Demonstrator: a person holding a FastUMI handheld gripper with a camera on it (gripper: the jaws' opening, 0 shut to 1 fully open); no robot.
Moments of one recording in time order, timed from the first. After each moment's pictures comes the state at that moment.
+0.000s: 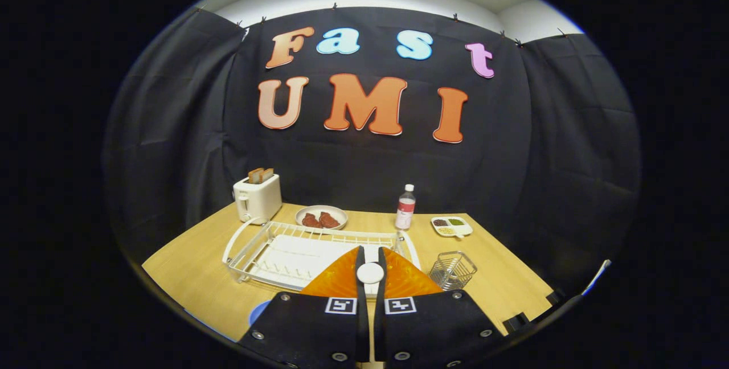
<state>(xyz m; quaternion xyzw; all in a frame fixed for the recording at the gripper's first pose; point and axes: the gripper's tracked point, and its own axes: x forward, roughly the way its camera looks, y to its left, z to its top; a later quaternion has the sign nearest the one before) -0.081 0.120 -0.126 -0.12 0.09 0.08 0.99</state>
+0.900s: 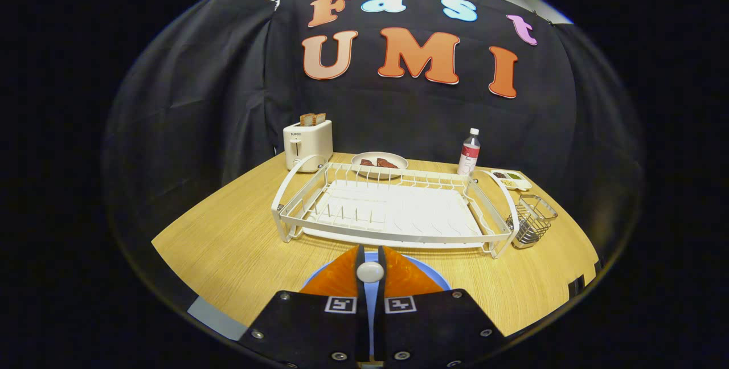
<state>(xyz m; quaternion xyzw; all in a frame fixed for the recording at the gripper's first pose) -0.098 0.199 -0.266 -0.12 0.19 0.15 0.96</state>
